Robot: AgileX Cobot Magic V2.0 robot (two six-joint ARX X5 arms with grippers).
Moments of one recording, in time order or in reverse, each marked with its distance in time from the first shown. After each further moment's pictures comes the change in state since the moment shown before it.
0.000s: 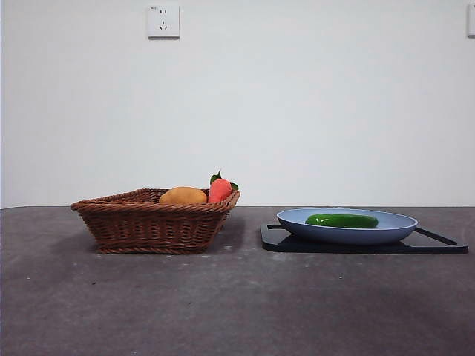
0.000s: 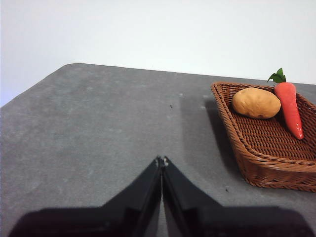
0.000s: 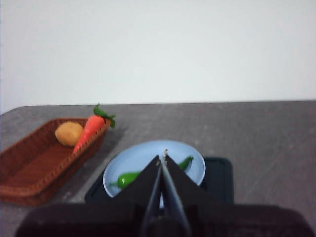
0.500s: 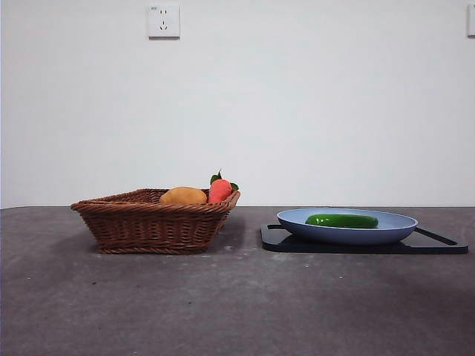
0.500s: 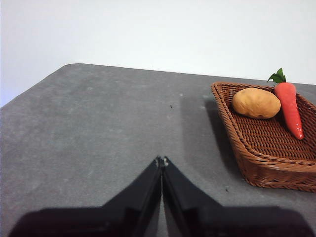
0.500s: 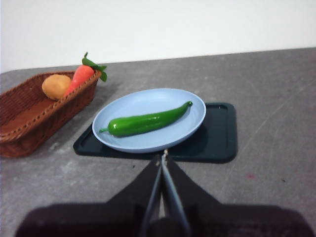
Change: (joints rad) left arm 0.000 0.000 0.000 0.000 0.000 0.000; right arm 0.000 -0.117 -0.249 0.032 0.000 0.013
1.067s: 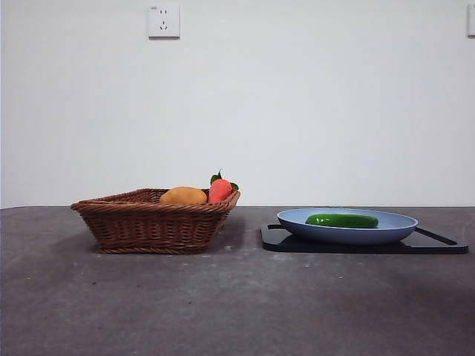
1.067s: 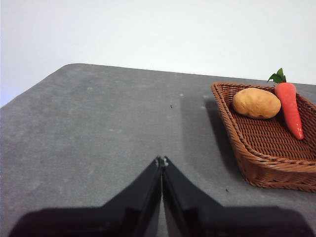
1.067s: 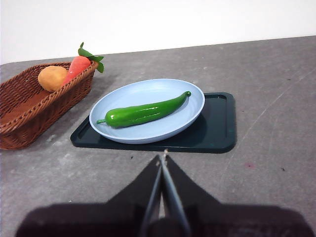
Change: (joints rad) left arm 0.000 0.000 0.000 0.000 0.000 0.000; right arm 0.000 0.000 -0.011 -0.022 0.000 0.003
